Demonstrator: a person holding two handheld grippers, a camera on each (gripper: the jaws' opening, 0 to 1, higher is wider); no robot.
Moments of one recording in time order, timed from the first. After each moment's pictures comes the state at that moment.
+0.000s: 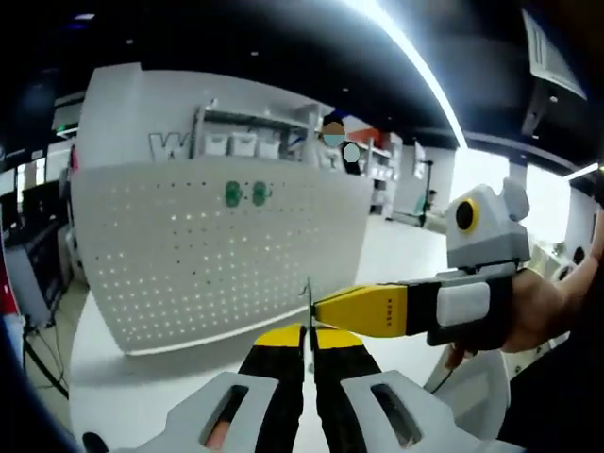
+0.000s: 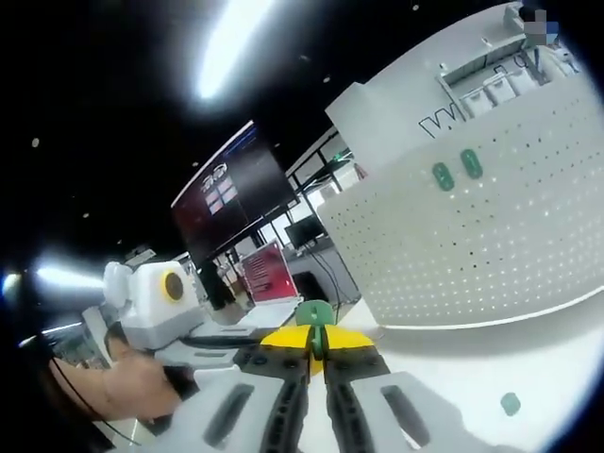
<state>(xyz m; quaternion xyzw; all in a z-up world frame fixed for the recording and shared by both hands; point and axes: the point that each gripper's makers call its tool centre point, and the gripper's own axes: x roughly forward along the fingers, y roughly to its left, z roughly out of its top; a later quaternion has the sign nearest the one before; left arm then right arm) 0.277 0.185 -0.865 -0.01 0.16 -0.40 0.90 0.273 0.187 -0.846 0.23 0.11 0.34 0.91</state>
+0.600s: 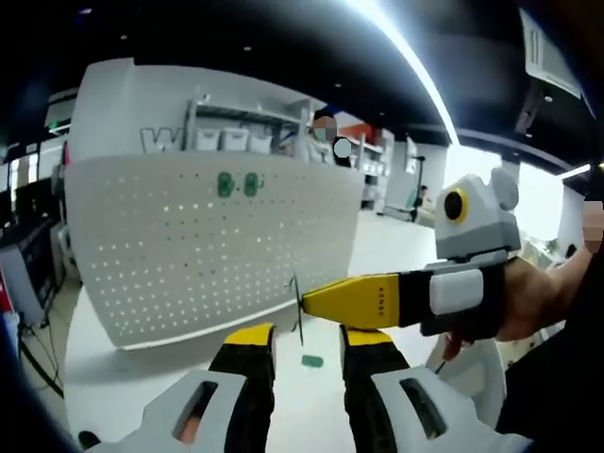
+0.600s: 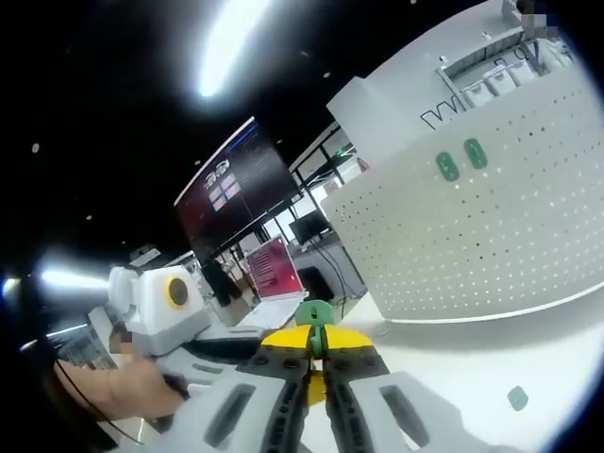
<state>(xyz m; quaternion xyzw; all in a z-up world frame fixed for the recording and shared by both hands) 0.269 0.183 -0.877 0.00 0.16 -0.42 0.89 0.271 0.193 -0.849 0.22 0.12 0.36 0.90</state>
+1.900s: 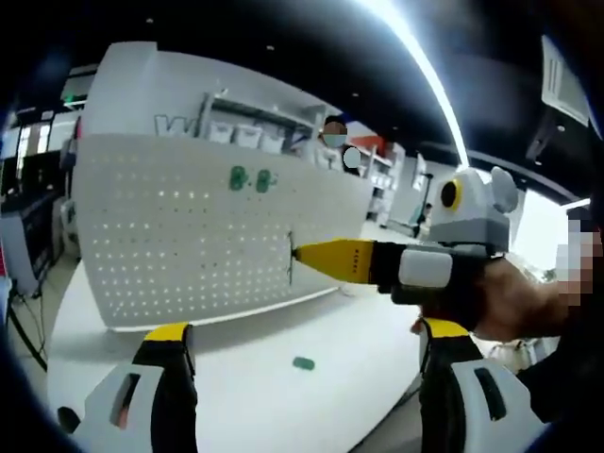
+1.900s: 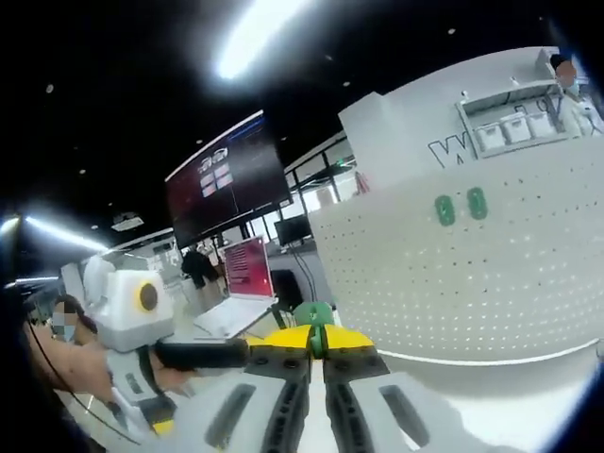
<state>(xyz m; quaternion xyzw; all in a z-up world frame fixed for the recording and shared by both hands) 0.273 0.192 -0.875 -0.06 0.17 -0.41 0.90 0.312 0.173 -0.836 0.13 0.07 0.31 0.94</state>
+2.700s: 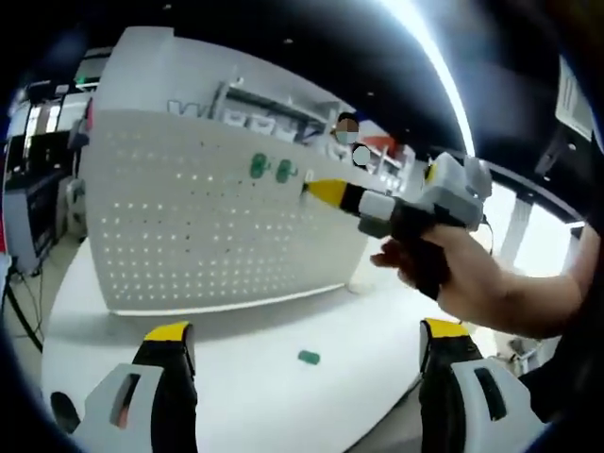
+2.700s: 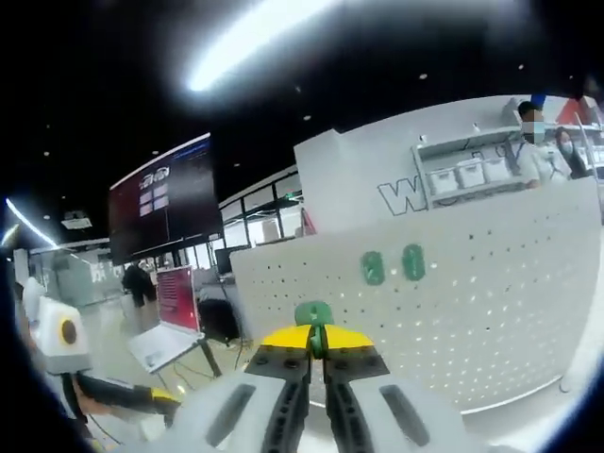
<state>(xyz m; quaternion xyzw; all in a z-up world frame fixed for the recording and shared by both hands) 0.286 0.205 -0.892 -0.08 0.20 -0.39 0.89 0.397 0.107 -0.812 0.10 0.00 0.17 0.98</state>
